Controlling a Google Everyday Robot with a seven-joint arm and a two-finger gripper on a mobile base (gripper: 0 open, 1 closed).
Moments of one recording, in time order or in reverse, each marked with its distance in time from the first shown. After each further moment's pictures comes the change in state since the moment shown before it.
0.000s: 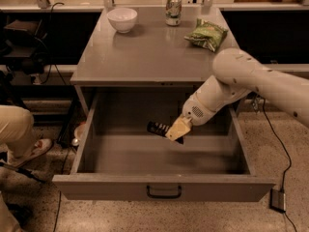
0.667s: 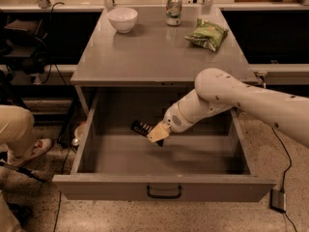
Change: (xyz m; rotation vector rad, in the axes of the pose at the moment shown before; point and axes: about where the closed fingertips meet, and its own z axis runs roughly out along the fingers) arm -0.035 -0.005 0.059 0.046 -0.139 0.052
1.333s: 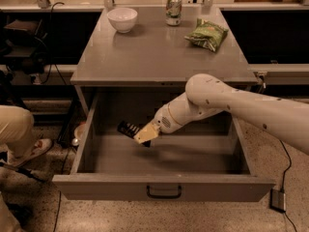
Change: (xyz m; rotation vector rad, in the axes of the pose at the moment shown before) arm -0.025 0.007 0.030 -0.020 -0.077 -0.027
